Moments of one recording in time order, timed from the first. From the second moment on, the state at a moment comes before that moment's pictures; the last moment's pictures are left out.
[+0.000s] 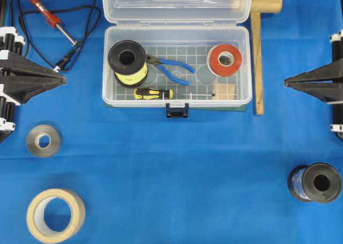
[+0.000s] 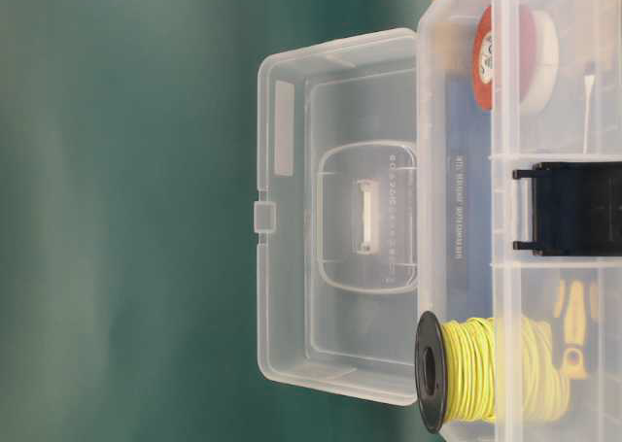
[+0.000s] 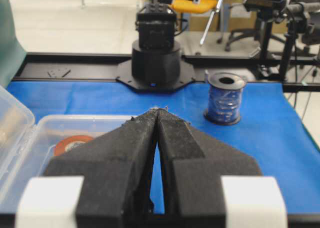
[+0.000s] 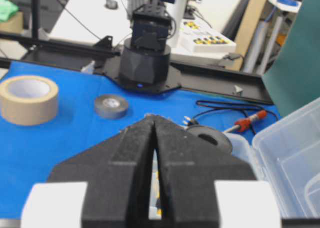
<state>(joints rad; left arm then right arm) 0.00 -0.97 1.18 0.00 -0.29 0.00 0.00 -0.97 1.19 0.00 -0.29 0.00</state>
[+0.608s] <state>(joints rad) 0.00 -0.96 1.18 -0.03 -0.29 0.00 -0.21 -0.70 0.92 0.00 0.08 0.02</state>
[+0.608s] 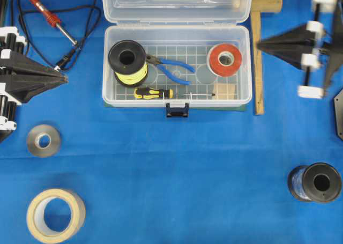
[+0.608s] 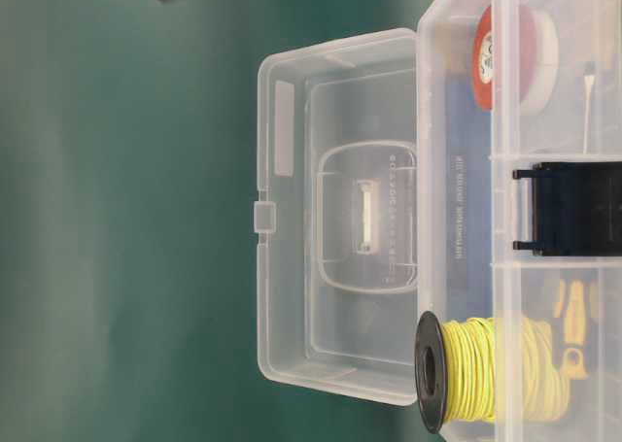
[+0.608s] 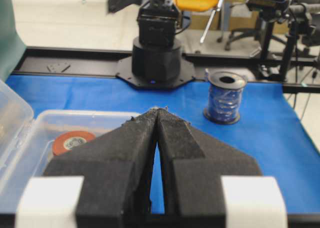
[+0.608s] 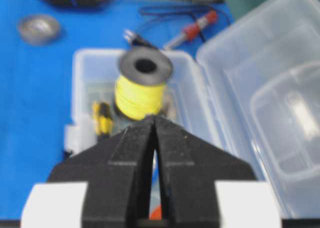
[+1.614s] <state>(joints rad) 0.00 -0.96 1.18 -0.04 -0.28 0.00 -0.29 0.32 0.26 -0.04 0.53 -0.03</state>
